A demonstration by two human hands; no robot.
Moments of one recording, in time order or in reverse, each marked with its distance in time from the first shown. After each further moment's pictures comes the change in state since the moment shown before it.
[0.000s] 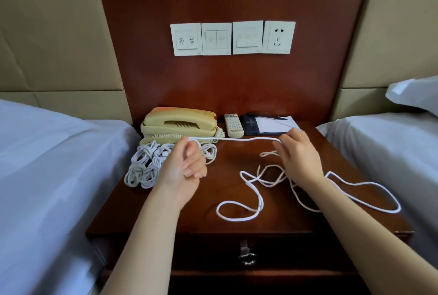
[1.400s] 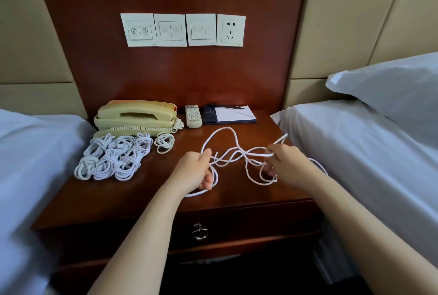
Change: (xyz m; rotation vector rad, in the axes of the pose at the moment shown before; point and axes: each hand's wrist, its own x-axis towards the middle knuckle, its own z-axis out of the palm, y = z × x) left_hand 0.007 -0.077 0.051 1.112 0.023 -0.069; right_hand -0.042 -0.001 -0.111 0.000 -0.641 0.385
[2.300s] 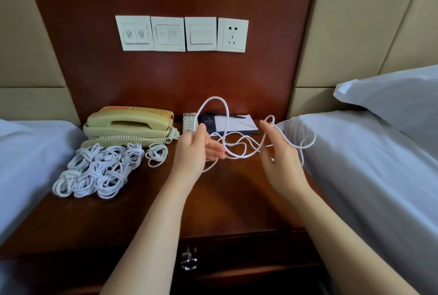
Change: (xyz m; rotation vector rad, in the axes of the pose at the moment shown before) left_hand 0.039 0.037 0.011 -0.365 0.237 0.243; right_hand 0.043 0.000 0.020 0.382 0.513 -0.231
